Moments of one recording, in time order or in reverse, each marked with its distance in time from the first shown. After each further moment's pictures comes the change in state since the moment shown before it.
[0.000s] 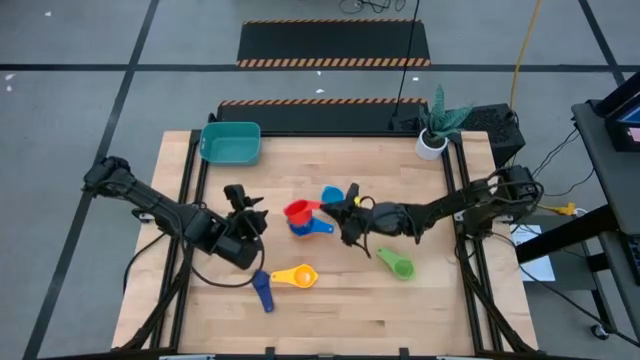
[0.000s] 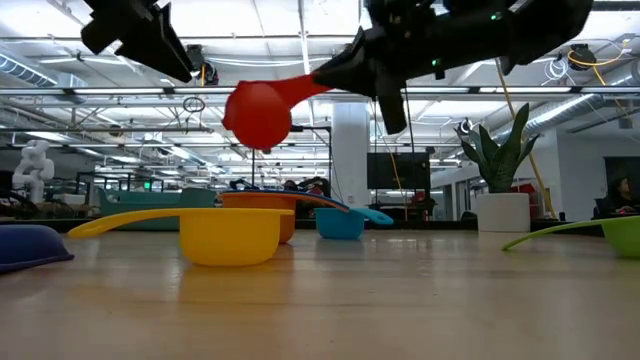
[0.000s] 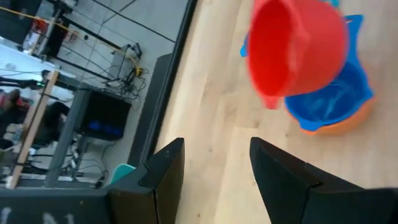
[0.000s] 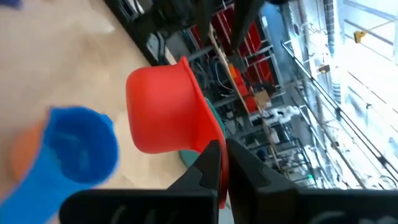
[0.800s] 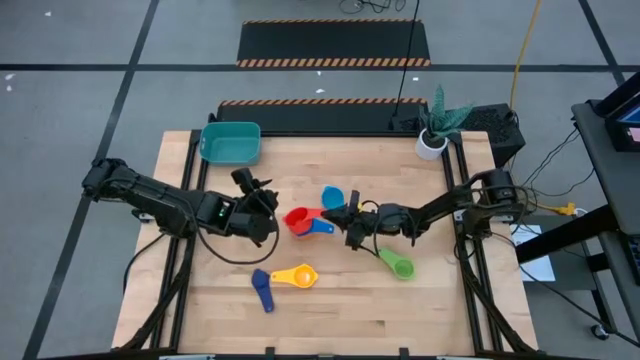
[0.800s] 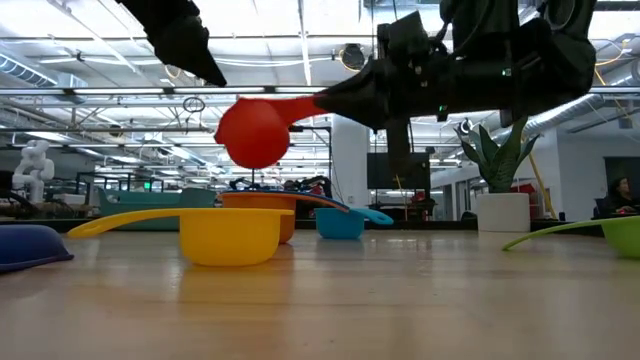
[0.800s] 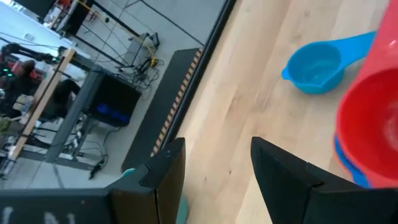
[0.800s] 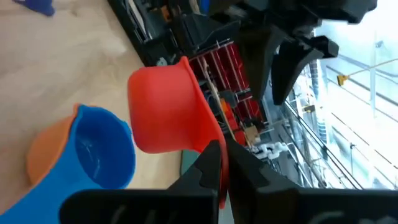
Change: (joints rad) left arm 0.188 0.001 0.000 0.225 0.009 0.137; right arm -0.042 0.167 -0.136 0.409 -0.182 -0.092
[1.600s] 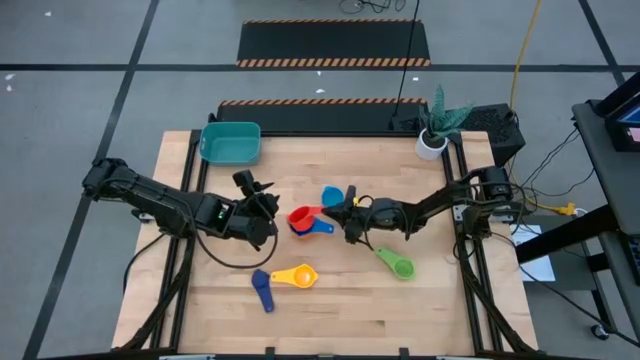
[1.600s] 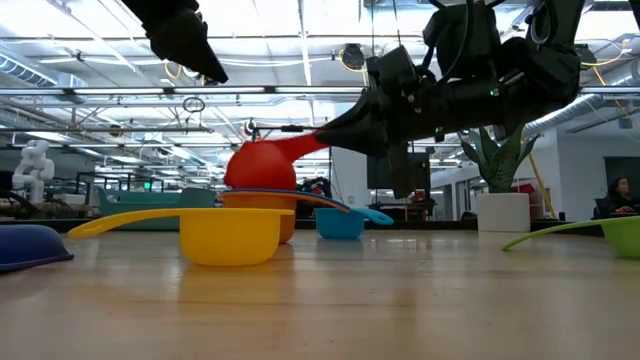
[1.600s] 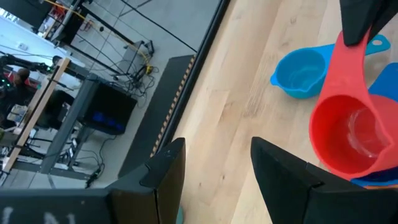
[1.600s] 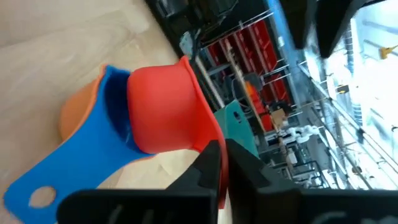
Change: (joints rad) left arm -0.023 0.000 0.000 0.021 0.003 0.022; right arm -0.058 0.018 0.001 -0.112 -0.051 0.085
